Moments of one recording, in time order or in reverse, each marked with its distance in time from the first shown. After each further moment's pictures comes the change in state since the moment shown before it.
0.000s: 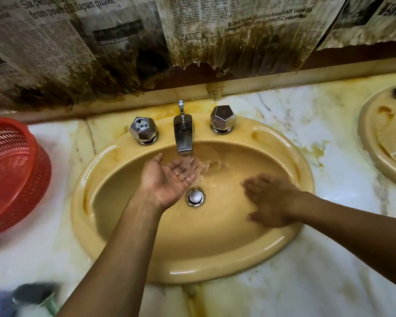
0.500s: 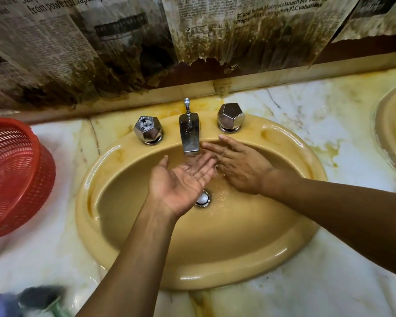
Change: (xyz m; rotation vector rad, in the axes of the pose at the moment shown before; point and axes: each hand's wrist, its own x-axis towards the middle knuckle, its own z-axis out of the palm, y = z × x) left_hand -0.007 -0.011 0.008 -0.256 -0.083 -0.052; right_hand 0.066 0.002 -0.059 -0.439 0.729 -0.042
